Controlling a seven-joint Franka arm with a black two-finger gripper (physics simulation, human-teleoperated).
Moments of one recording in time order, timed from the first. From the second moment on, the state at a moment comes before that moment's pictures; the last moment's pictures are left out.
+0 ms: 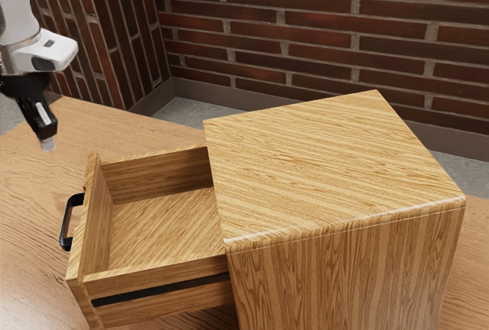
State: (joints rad) arm 0.05 -0.60 0.00 -2.16 0.11 1.58 0.41
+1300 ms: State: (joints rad) arm -0.16 -0.88 0.08 -2.59 0.09 1.71 0.65
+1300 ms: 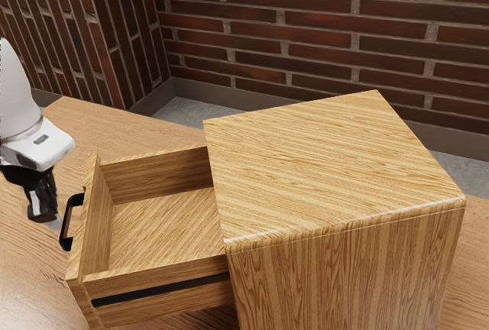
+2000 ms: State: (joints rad) arm -0.18 -0.67 -0.06 -2.49 0.00 1.83 0.67
